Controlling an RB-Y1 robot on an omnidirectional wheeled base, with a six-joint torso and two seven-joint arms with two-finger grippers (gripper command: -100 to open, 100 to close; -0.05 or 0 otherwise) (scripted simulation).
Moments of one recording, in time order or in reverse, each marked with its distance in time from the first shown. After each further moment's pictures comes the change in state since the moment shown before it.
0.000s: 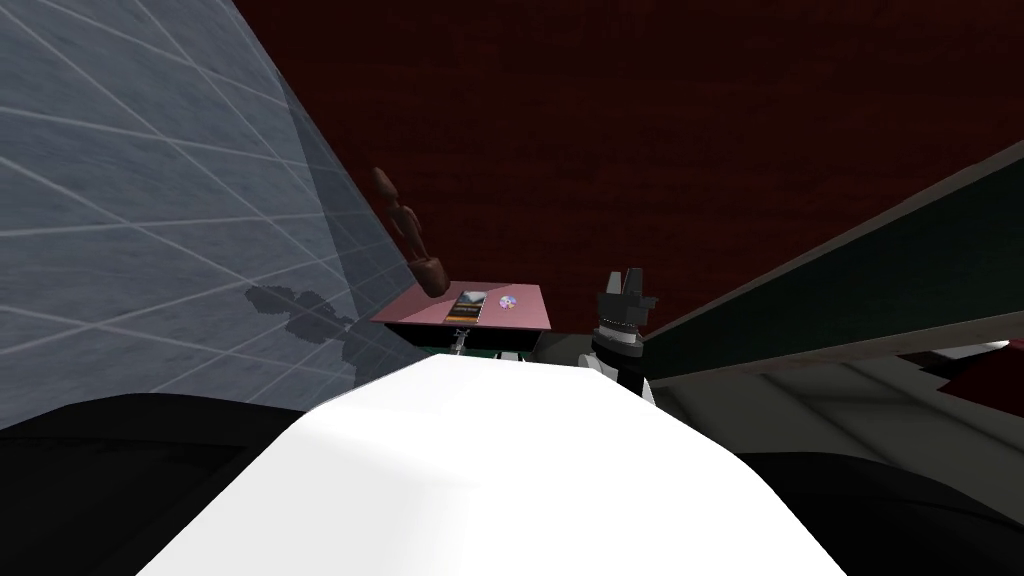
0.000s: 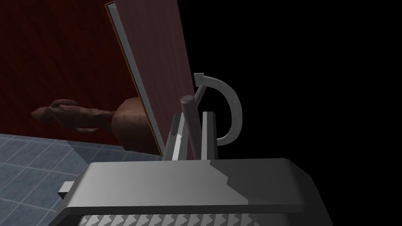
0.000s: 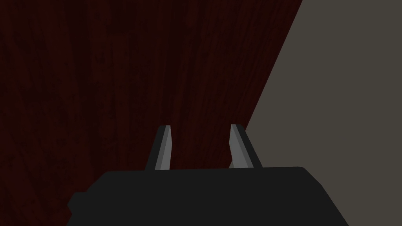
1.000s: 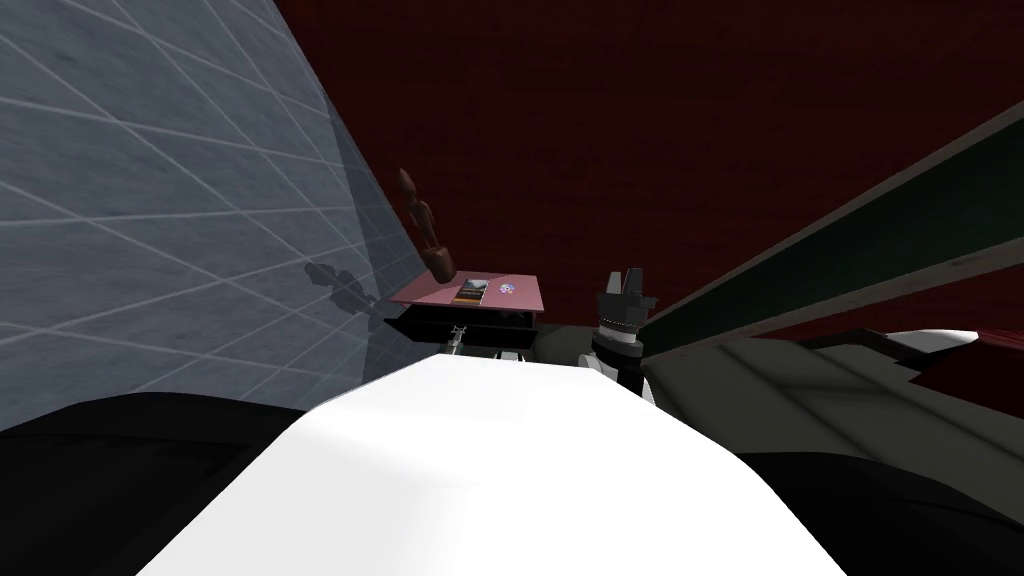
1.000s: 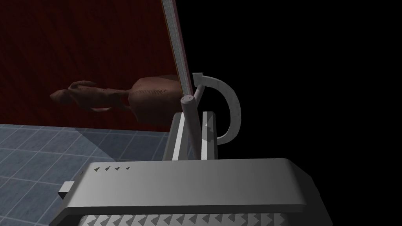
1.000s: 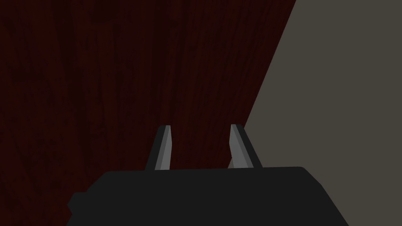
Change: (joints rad) left arm 0.020 0.043 -0.001 -0.099 0.001 0.094 0.046; right arm 0.000 0.000 0.000 0.000 0.000 0.000 0.000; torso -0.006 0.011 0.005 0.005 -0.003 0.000
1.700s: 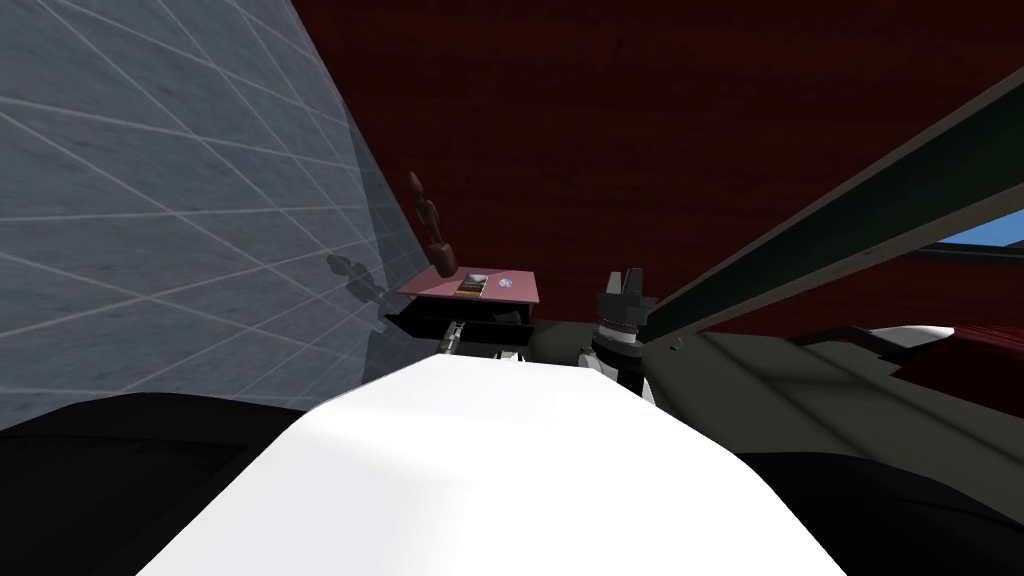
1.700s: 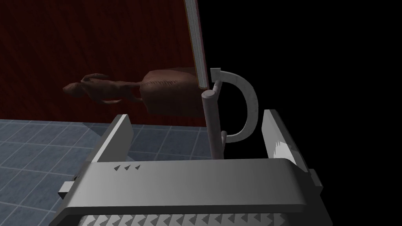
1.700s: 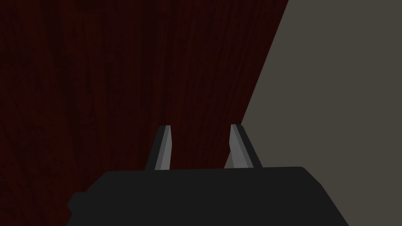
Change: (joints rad) left arm -0.010 0.052 0.007 -0.084 0.007 0.095 0.050; right arm 0.000 0.000 0.000 0.000 0.000 0.000 0.000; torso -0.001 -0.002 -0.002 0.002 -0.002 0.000
